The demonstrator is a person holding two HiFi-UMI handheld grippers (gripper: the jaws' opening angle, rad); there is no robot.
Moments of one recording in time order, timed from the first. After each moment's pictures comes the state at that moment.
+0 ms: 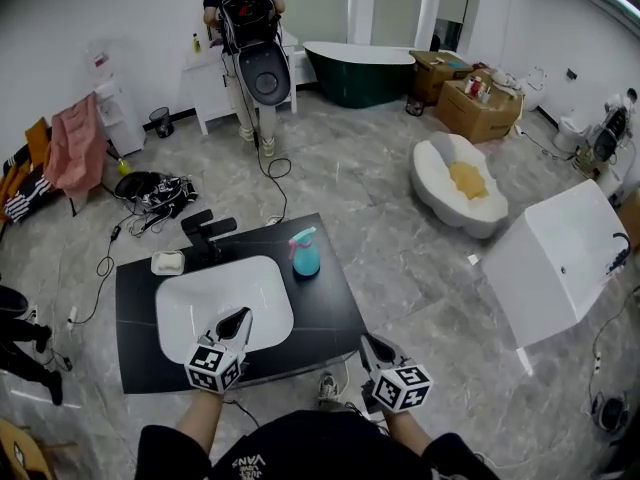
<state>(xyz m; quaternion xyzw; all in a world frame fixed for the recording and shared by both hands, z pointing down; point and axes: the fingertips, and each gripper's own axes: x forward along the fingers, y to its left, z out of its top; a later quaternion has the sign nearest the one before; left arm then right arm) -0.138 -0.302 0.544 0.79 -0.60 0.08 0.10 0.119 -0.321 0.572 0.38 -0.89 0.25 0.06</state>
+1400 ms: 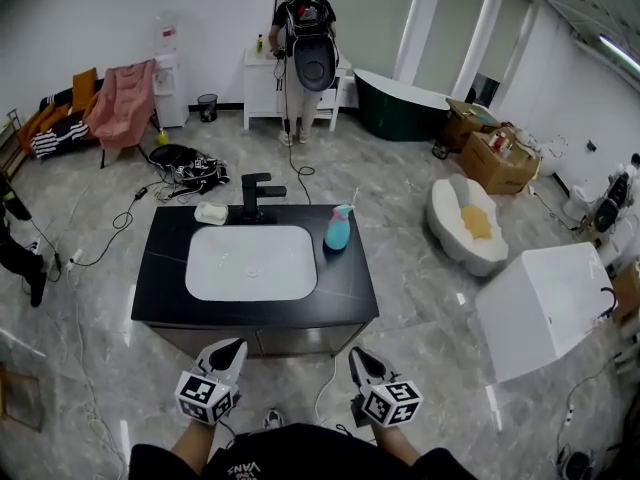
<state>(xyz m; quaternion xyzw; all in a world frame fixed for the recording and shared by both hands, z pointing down) -0.120 -0.027 0.533 0.75 -0.65 0.02 0.13 0.100 -0.128 0.541 0.31 -0.93 0.20 0.09</state>
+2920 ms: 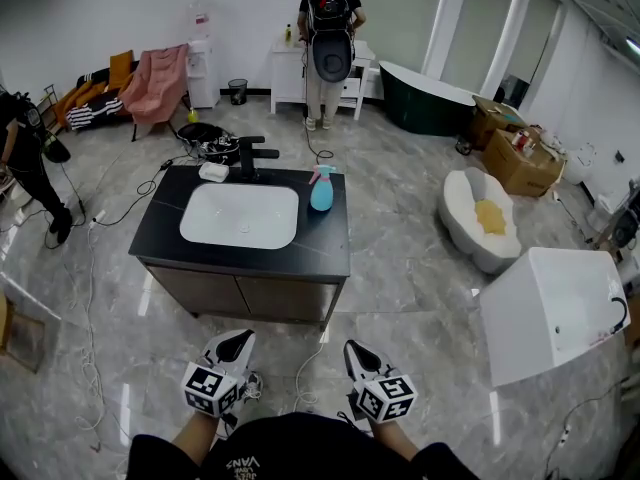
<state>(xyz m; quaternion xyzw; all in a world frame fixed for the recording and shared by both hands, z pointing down) 0.093 0.025 0.536 0.71 -0.69 0.05 0.12 0.270 -0.084 0.556 0.22 -0.96 0.17 0.11</state>
